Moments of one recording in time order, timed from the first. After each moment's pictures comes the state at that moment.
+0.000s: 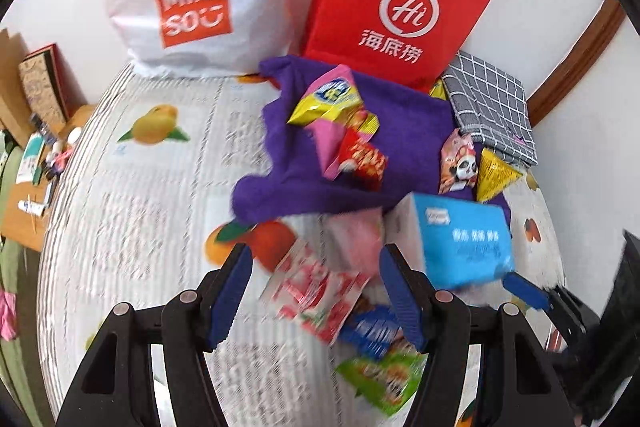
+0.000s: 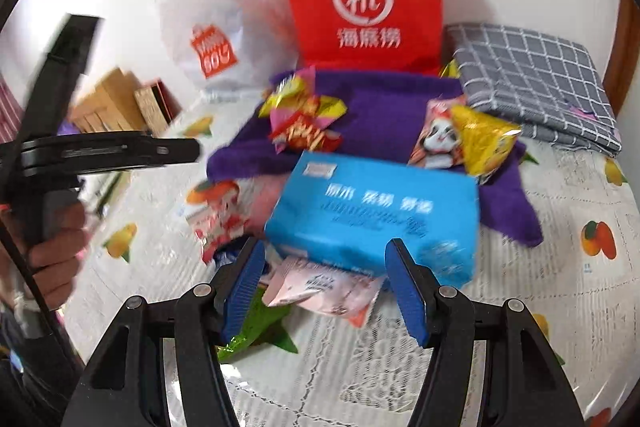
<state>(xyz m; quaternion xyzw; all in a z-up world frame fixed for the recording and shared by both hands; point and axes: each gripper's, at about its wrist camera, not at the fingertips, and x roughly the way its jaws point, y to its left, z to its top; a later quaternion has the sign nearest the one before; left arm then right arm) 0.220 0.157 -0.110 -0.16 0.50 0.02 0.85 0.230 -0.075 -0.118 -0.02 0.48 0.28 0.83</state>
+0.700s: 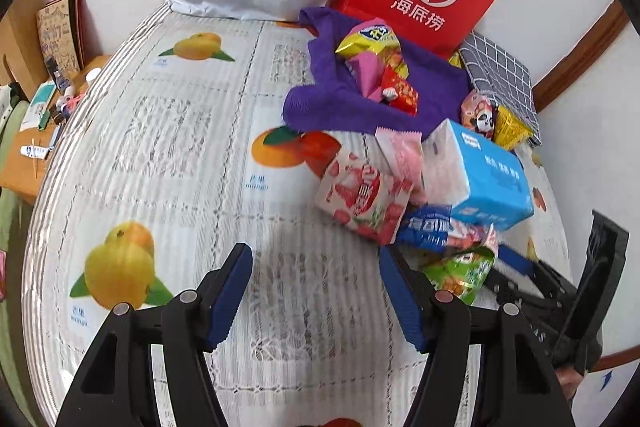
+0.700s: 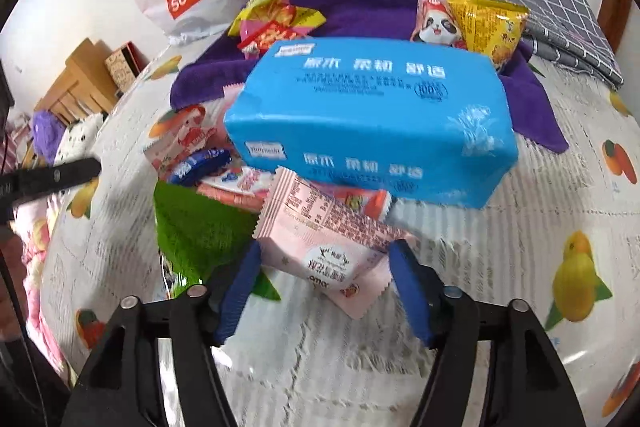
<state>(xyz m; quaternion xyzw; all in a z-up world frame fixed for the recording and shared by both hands) 0.155 0.177 -0.149 -0.19 0.52 0.03 0.83 0.208 -0.080 -0.178 0.00 0.51 0.25 0.82</state>
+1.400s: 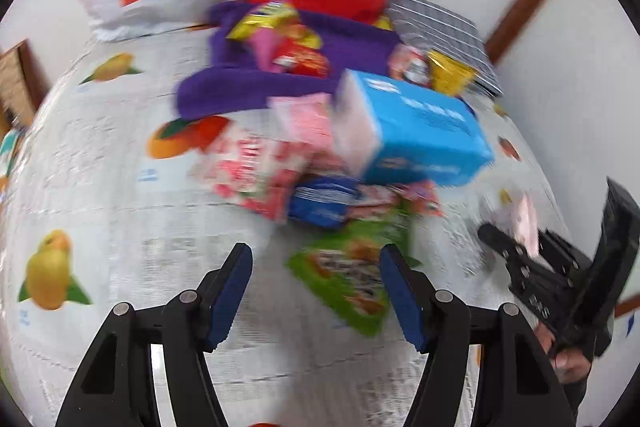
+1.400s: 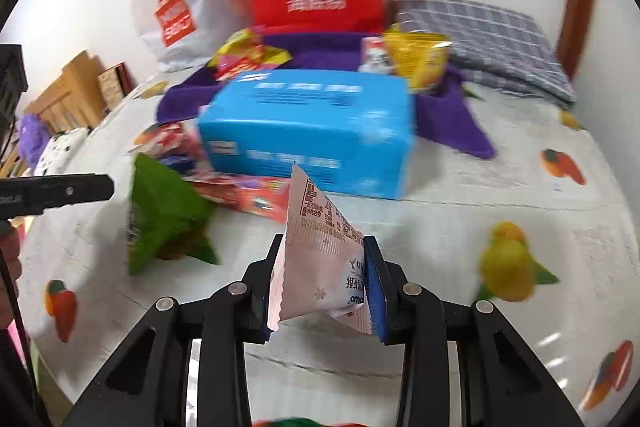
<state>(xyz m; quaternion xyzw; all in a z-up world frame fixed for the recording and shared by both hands) 0.156 0.092 -0.157 -0.12 0.51 -0.06 0.85 0.175 -0.141 -0.169 -0.03 0.44 0.20 0.88</state>
